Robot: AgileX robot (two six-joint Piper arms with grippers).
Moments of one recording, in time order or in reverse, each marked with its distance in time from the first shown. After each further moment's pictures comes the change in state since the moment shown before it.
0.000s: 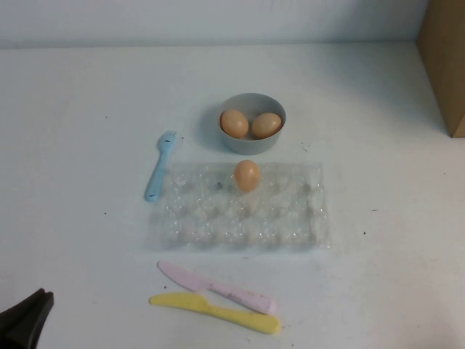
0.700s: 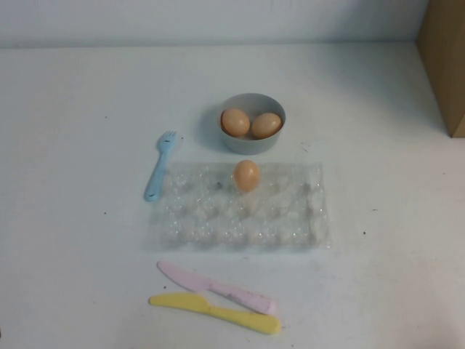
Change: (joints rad) right arm 0.000 0.000 0.001 0.000 0.000 0.000; left arm 0.355 -0.379 0.000 0.183 0.449 -0.167
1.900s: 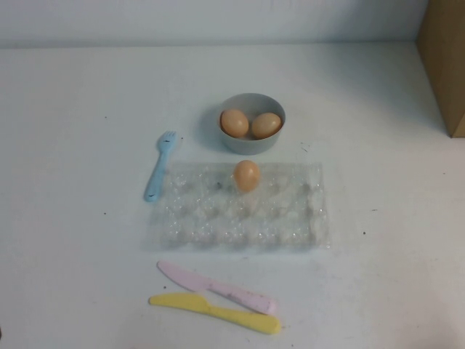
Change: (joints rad) right arm 0.000 0.000 0.000 0.000 0.000 0.000; left arm 0.000 0.000 0.000 0.002 0.002 -0.026
